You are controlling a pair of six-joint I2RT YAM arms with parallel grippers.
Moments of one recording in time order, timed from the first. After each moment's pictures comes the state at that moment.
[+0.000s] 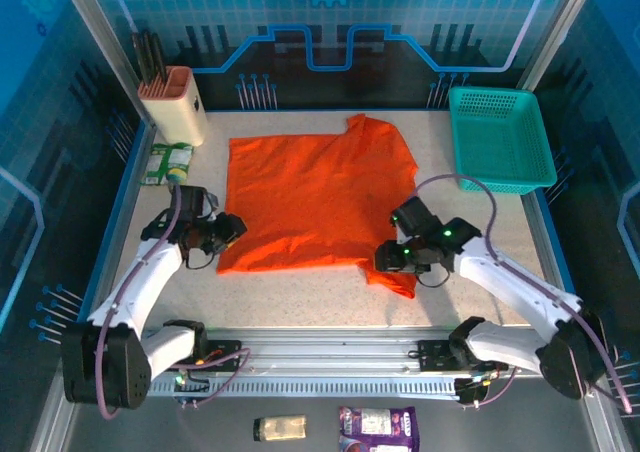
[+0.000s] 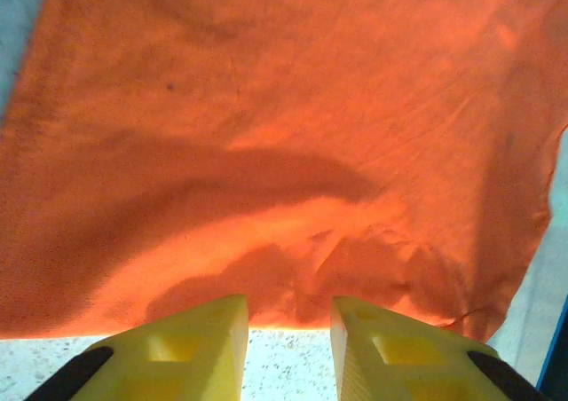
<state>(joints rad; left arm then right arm) -0.03 1.11 0.72 -0.63 0.39 -0.72 0.61 1.15 0.84 -0.89 -0.15 0.61</state>
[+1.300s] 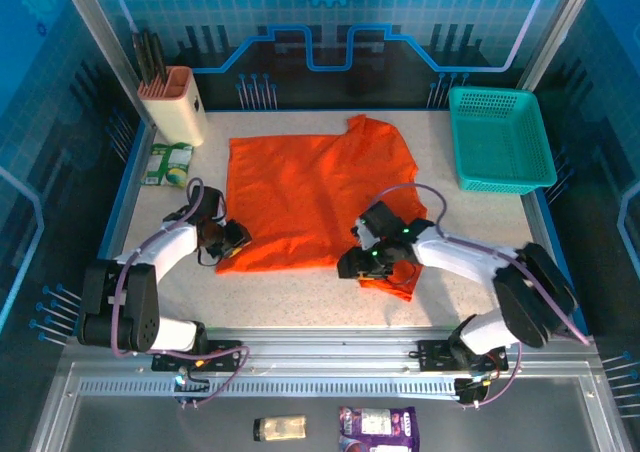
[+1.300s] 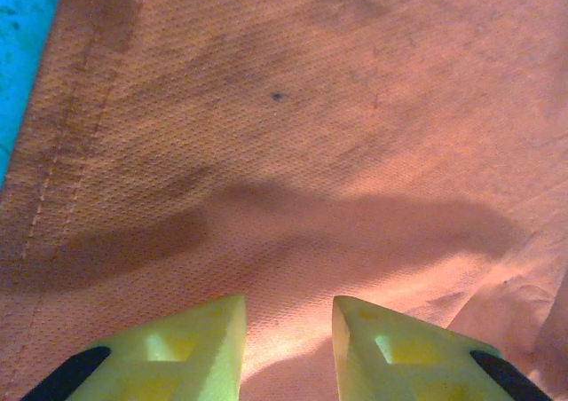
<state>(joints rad) -0.04 1.38 0.70 -0.51 0.31 -0.68 0.67 1.41 0.79 -0.54 -0.46 0.62</state>
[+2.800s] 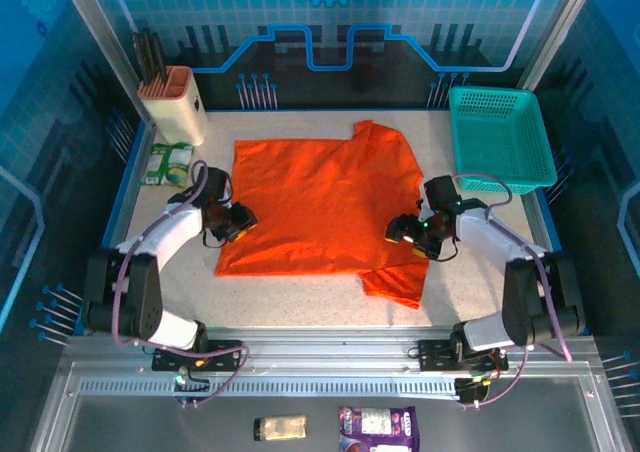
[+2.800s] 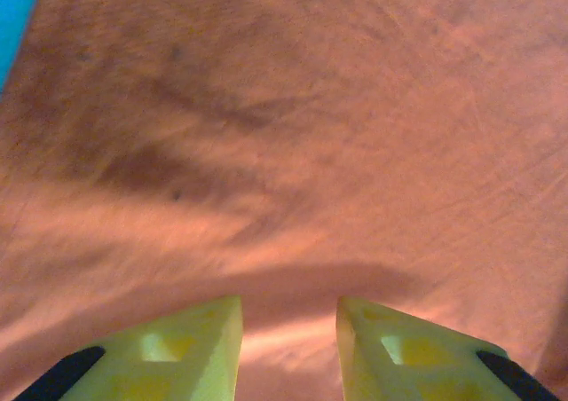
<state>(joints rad) -0.09 1.50 0.87 -0.56 0.29 -0.73 0.17 1.45 0.82 -0.66 -0.39 0.55</state>
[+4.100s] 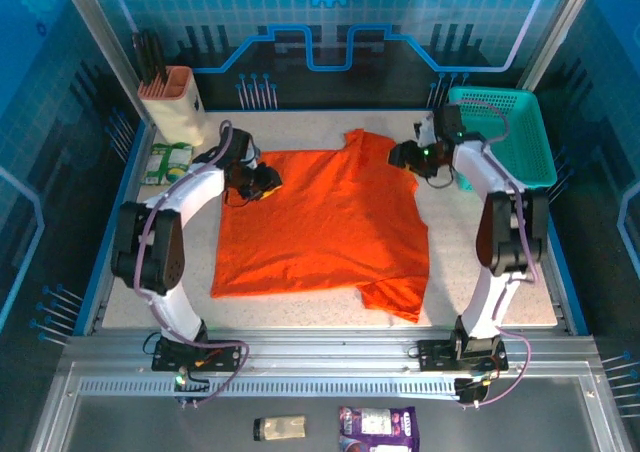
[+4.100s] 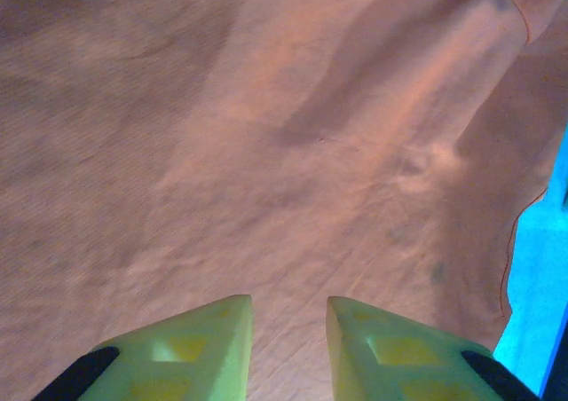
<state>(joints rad) -0.17 1.79 1.29 -0.54 0.40 -0.69 0.06 1.96 1.59 -0.66 -0.46 0.31</state>
